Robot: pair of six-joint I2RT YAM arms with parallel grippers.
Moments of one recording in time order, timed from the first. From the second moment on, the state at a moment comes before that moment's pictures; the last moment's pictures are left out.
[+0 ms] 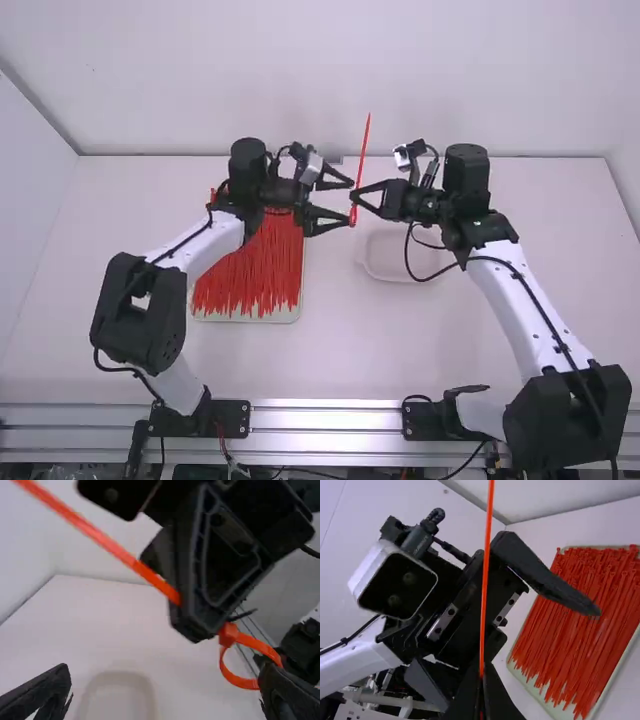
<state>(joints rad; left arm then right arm) -0.26 1.75 1.17 0.45 1.34 -0.02 0.18 1.38 1.12 -0.22 -1.02 0.57</state>
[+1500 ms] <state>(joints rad) 0.02 1.75 1.11 -0.39 1.12 0.35 0.09 1.52 0.66 0.04 -0.26 0.42</state>
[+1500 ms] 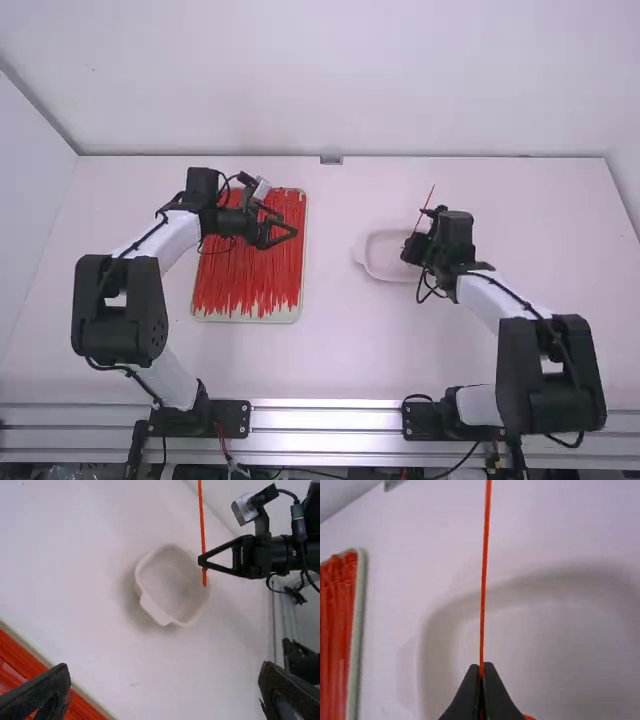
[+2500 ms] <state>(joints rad) 0.06 1.75 1.10 -0.50 1.09 0.32 0.11 1.47 0.66 -0.11 -0.26 0.42</state>
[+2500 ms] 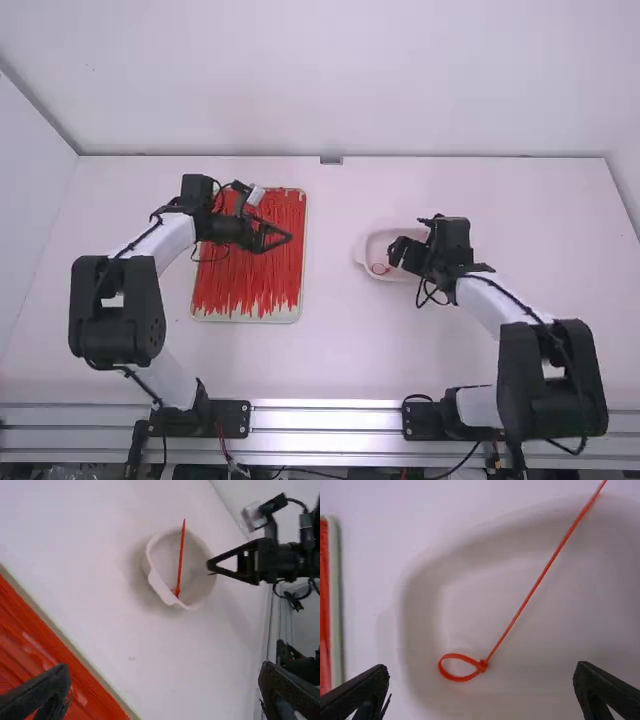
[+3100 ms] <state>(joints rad) 0.07 1.54 1.10 -0.60 1.00 0.32 0.19 1.17 0.65 -0.22 -0.20 0.41</state>
